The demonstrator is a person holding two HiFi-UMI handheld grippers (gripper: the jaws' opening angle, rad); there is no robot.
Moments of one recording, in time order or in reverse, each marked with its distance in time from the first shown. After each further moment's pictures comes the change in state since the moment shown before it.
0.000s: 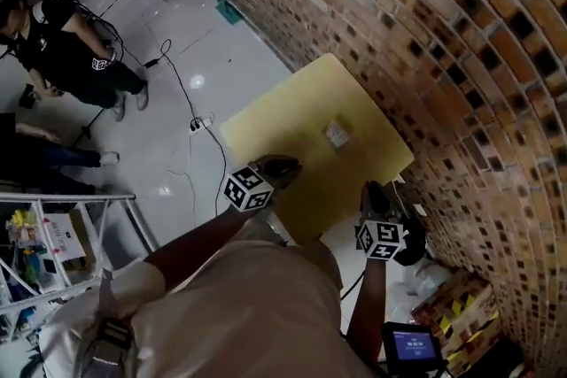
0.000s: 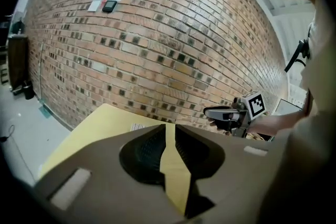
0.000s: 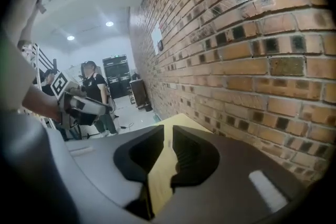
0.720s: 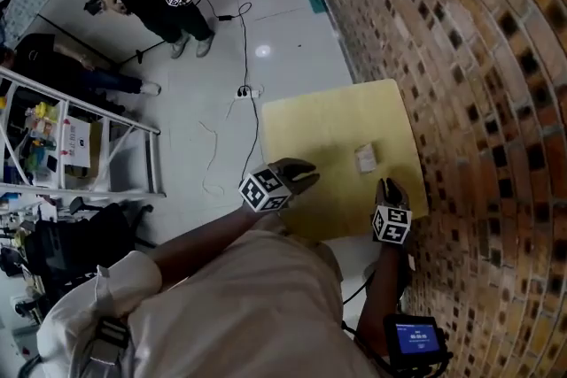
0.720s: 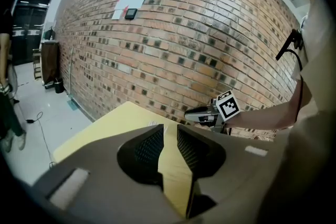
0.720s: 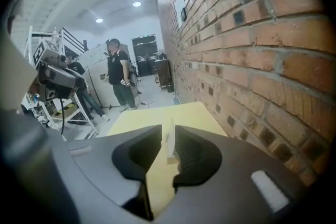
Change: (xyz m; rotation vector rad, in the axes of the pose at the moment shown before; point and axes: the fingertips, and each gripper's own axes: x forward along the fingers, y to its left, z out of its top) left arm 0.002 0.016 -0.009 -0.112 -0.038 0.276; right arm 0.148 -0.037 -0.025 -0.225 0.225 0.288
